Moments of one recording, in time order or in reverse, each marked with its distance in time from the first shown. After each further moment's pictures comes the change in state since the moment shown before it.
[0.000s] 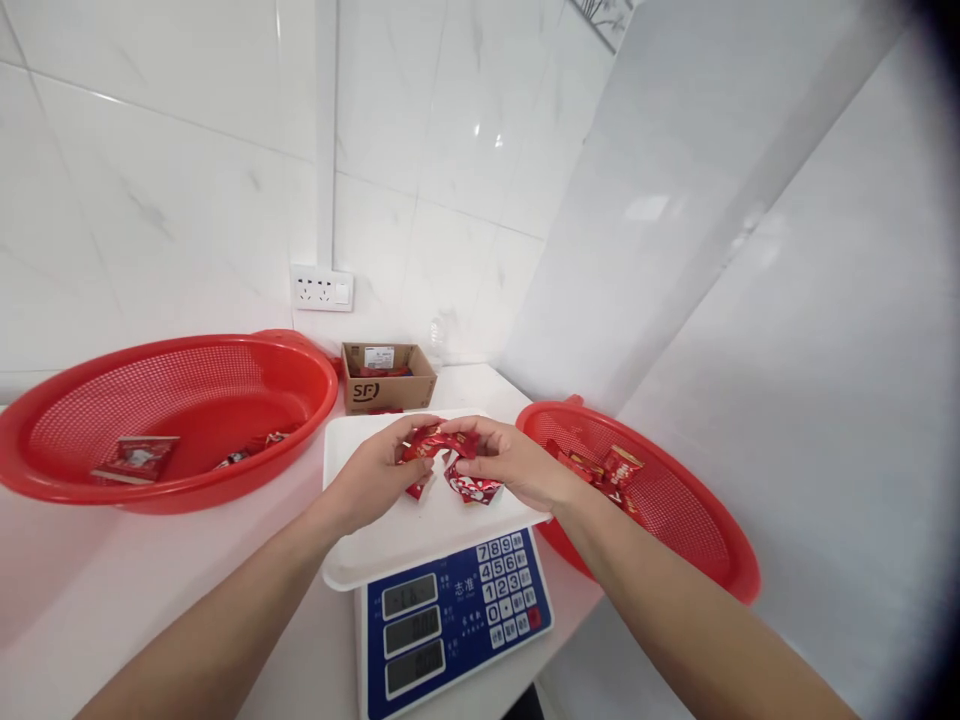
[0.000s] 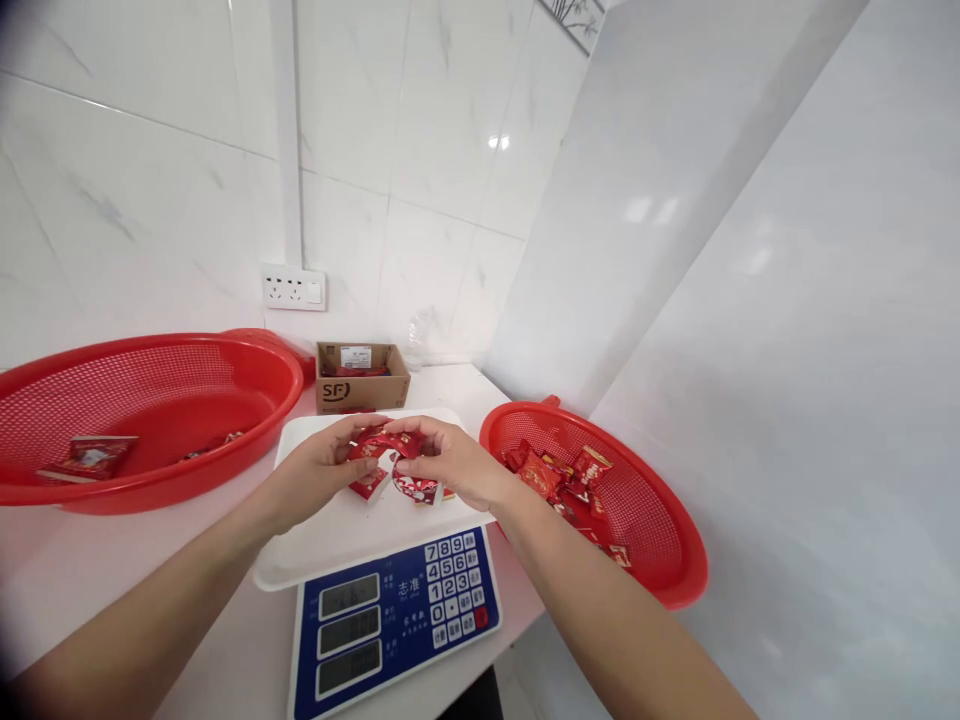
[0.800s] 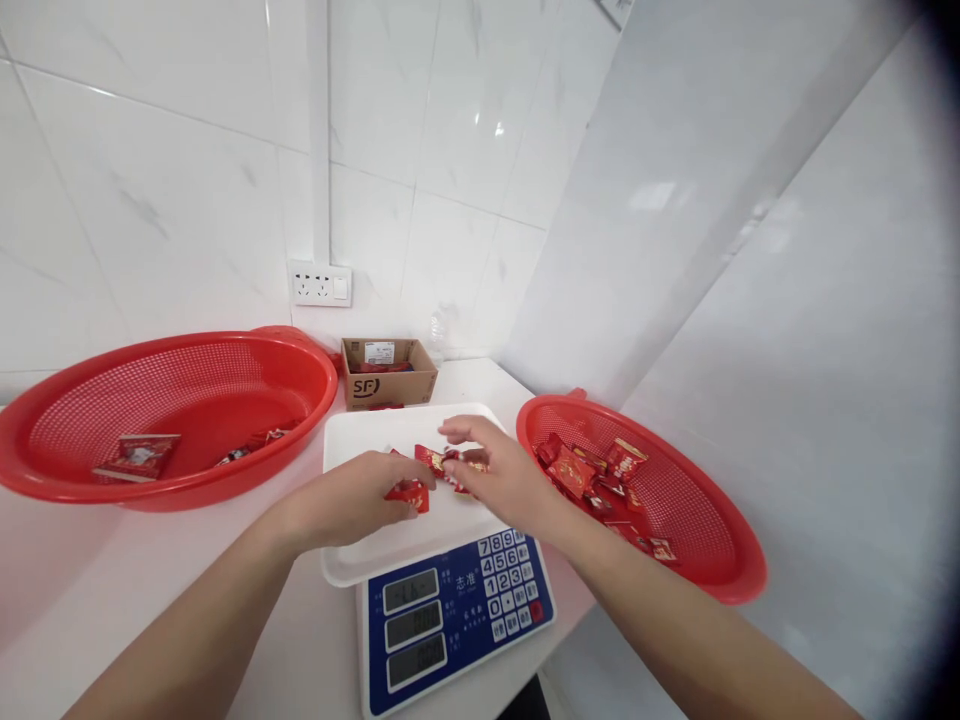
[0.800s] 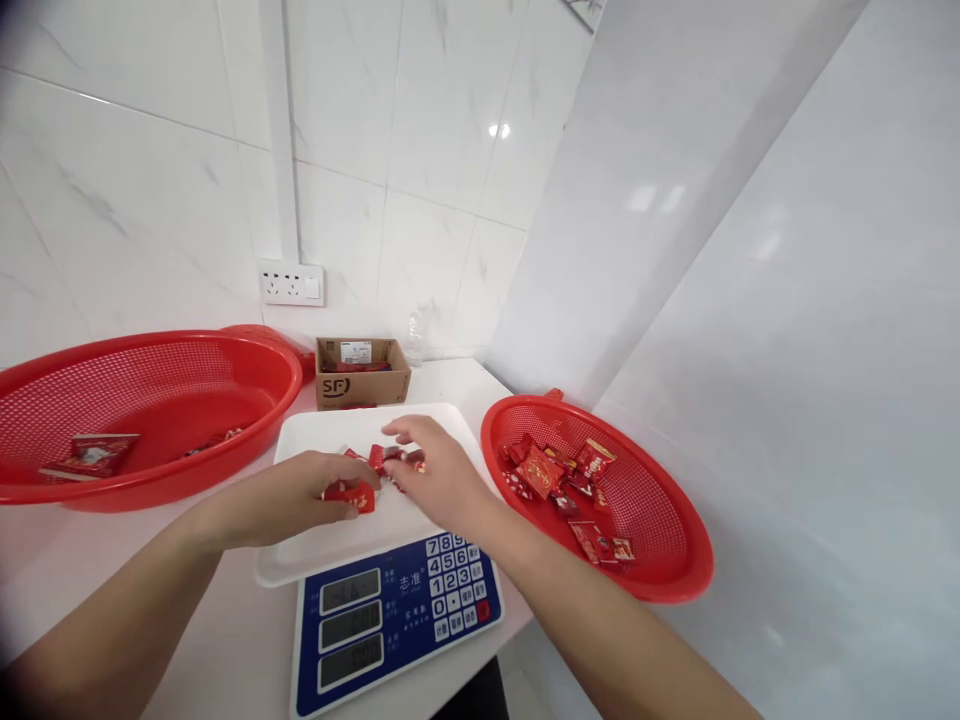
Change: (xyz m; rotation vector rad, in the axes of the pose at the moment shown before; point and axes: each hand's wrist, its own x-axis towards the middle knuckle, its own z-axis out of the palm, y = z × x) left_hand -0.017 0.027 -0.019 0.773 -0.386 -0.028; right_hand -0.008 0.013 0.024 -0.588 0.284 -0.302
